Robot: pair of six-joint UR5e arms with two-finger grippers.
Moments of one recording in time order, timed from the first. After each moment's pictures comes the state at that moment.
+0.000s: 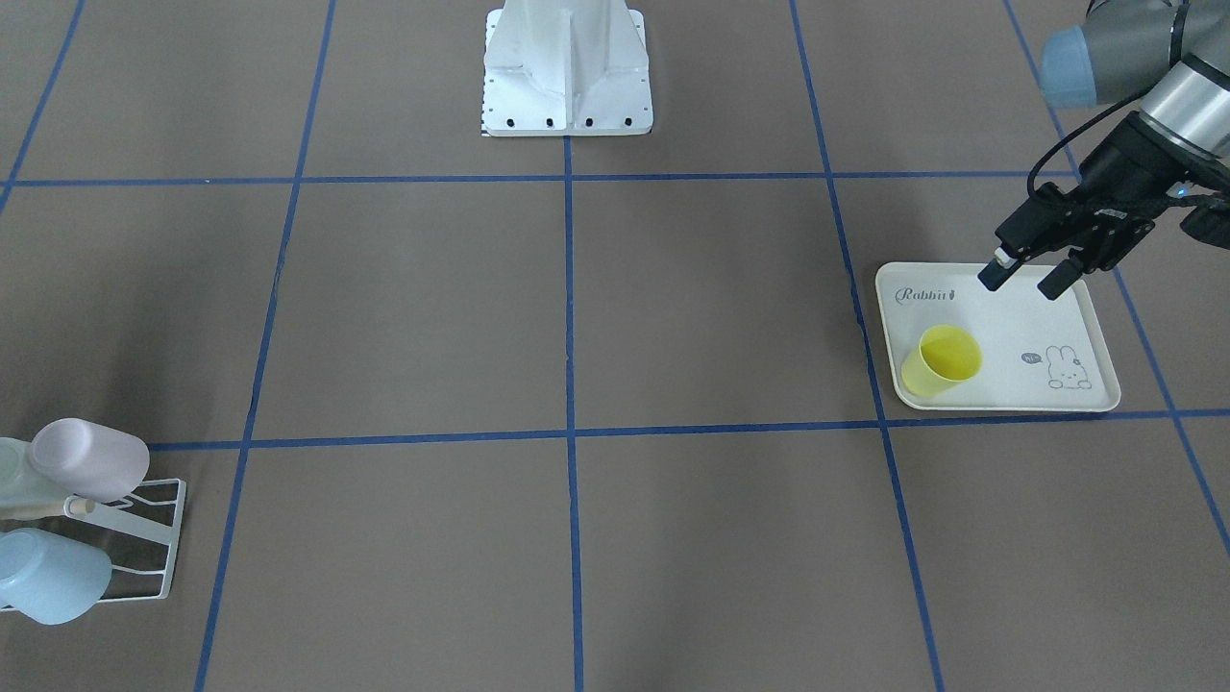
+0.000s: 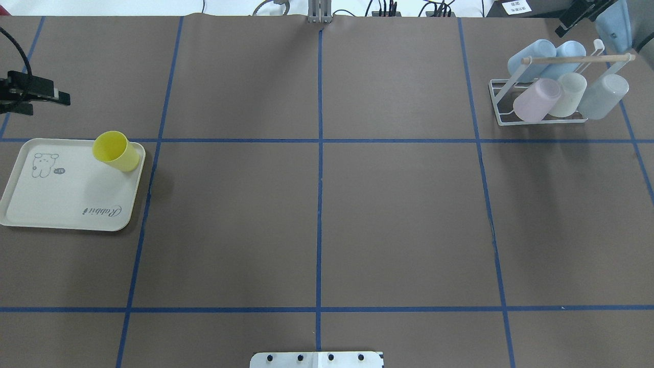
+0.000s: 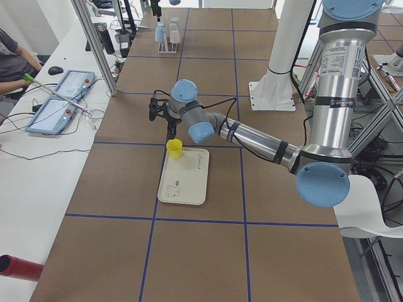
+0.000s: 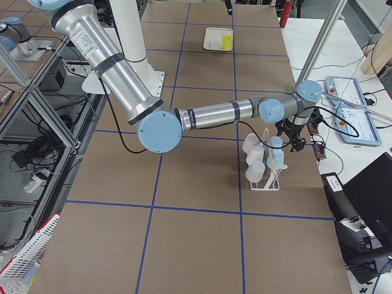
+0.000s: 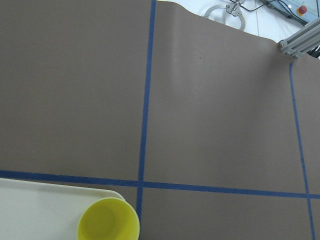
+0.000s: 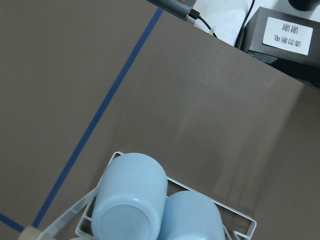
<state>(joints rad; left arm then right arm) -1.17 -1.62 -1.86 -2.19 -2.26 -0.99 1.34 -0.92 1.13 -1.43 2.34 -0.08</state>
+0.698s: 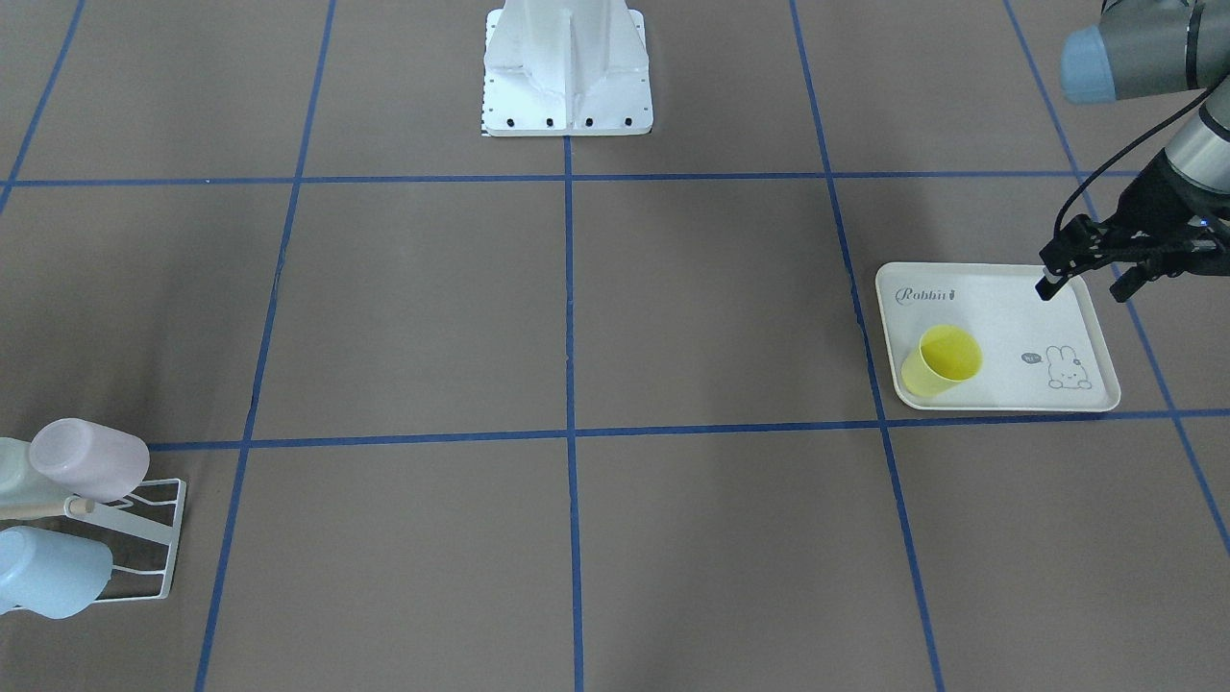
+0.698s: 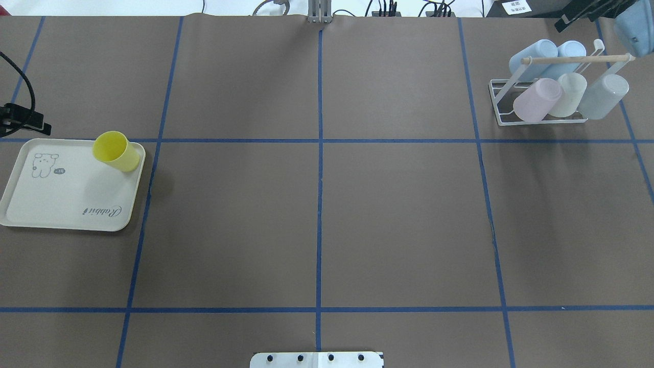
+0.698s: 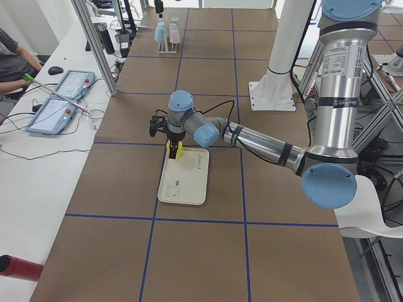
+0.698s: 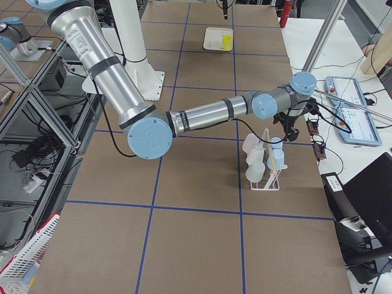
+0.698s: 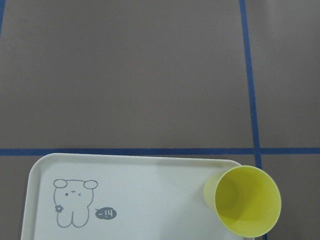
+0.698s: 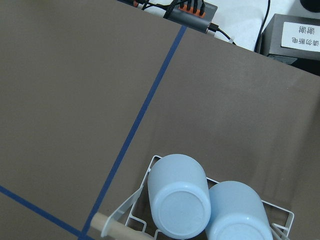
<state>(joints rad) -1.15 -1.59 -1.85 -1.93 -2.21 -0.71 1.35 -0.99 1.28 -1.43 2.42 0.05</state>
